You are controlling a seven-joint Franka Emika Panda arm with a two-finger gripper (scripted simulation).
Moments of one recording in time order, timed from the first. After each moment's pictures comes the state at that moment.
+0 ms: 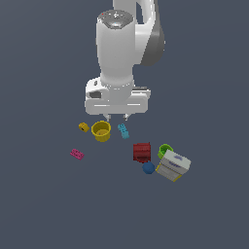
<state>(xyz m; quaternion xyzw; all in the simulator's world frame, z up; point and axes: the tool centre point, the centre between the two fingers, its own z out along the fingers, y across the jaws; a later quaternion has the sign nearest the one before) -0.003 -0.027 0.258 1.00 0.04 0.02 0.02</state>
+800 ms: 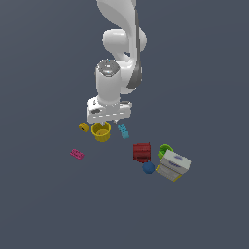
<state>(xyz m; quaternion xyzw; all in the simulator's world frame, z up) -0.091 -0.075 0.124 0.99 0.14 -0.01 0.04</state>
